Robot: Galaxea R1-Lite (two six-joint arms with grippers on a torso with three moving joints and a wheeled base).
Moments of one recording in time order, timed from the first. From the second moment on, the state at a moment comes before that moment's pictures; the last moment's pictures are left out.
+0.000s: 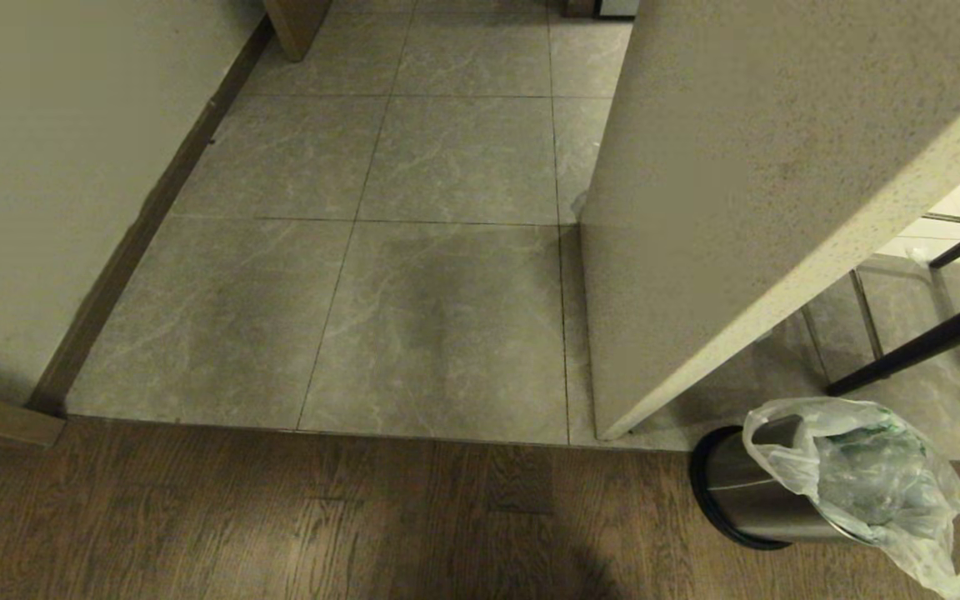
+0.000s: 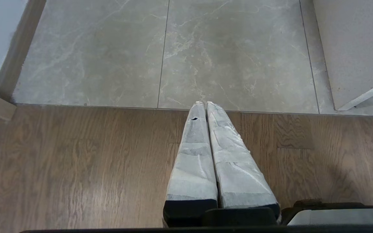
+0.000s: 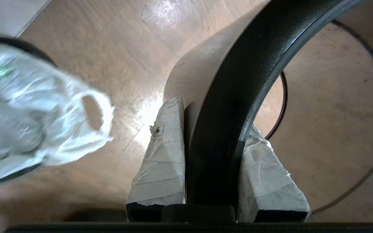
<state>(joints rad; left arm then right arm) 0.00 0.00 0.00 0.01 0.01 -0.01 -1.03 1.63 -1.17 0.37 -0.14 -0.16</state>
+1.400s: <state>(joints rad) 0.00 0.00 0.00 0.01 0.01 -0.01 -1.21 2.13 -1.50 0.08 0.20 -0.24</state>
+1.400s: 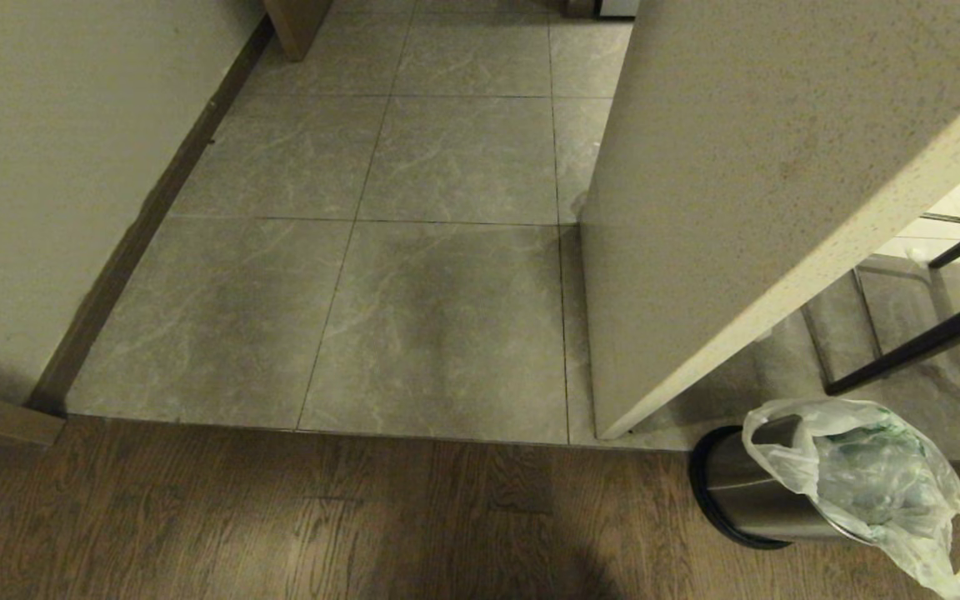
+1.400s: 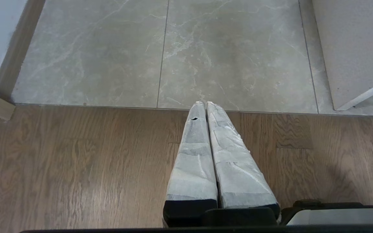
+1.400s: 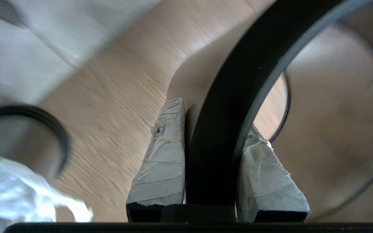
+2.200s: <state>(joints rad) 0.00 0.00 0.00 0.01 0.01 -0.01 -1.22 2.31 -1.58 0.00 0.38 -0.24</state>
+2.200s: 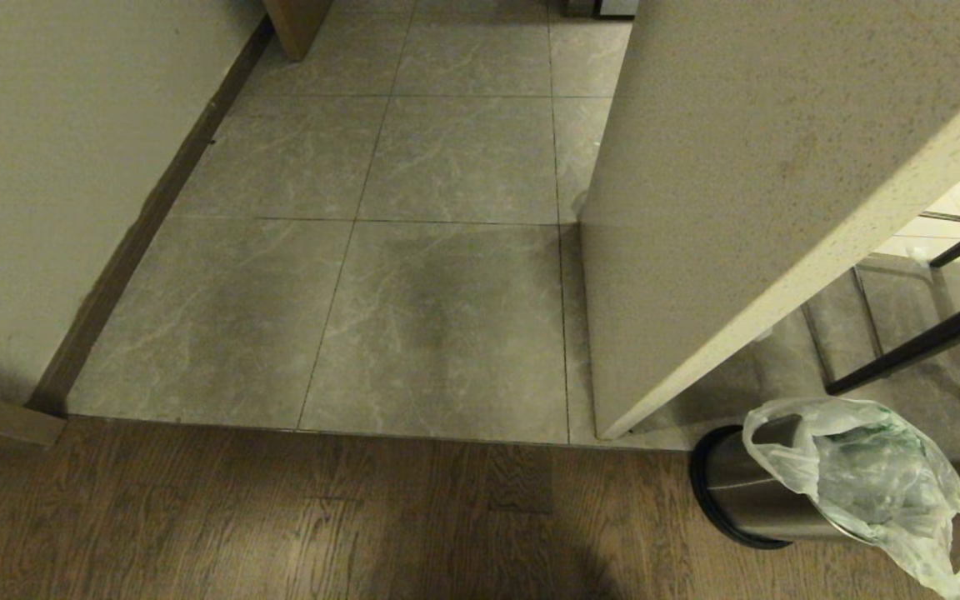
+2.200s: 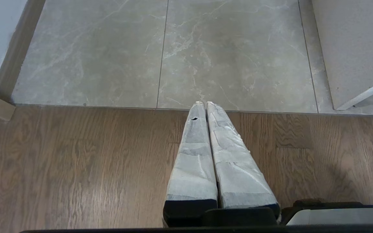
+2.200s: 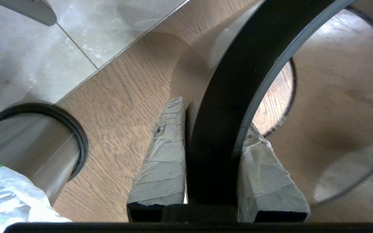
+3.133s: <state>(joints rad) 0.00 0.00 0.00 0.01 0.01 -0.01 -1.14 2.69 -1.76 -0.20 0.54 -0.24</state>
